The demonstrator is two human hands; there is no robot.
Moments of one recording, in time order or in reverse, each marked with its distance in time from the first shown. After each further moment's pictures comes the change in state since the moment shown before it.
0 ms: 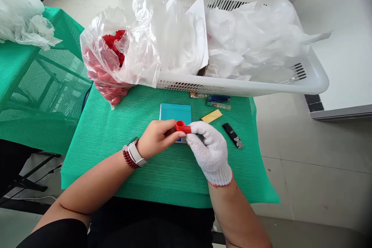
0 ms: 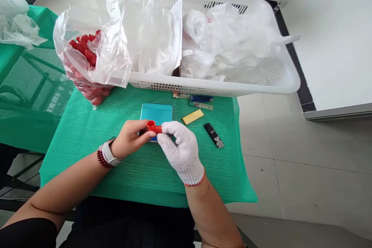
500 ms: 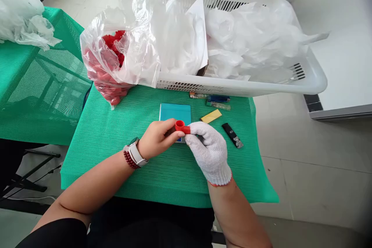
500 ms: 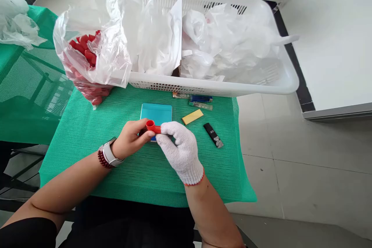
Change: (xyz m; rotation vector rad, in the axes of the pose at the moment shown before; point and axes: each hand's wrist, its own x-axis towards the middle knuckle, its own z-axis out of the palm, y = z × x) left_hand -0.002 -0.001 0.002 0.026 0.017 0.022; right_hand -0.001 0.004 0.000 0.048 0.001 -0.038
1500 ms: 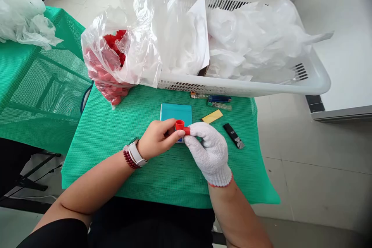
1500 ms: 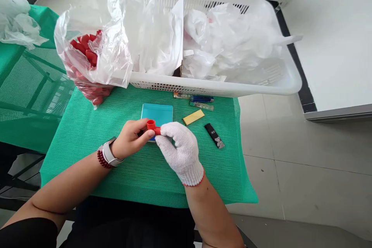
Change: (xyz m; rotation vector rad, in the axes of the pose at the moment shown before) left_hand 0.000 0.003 -0.001 -0.081 -0.010 -0.099; right_hand 0.004 -0.003 0.000 -0.176 0.016 -0.147
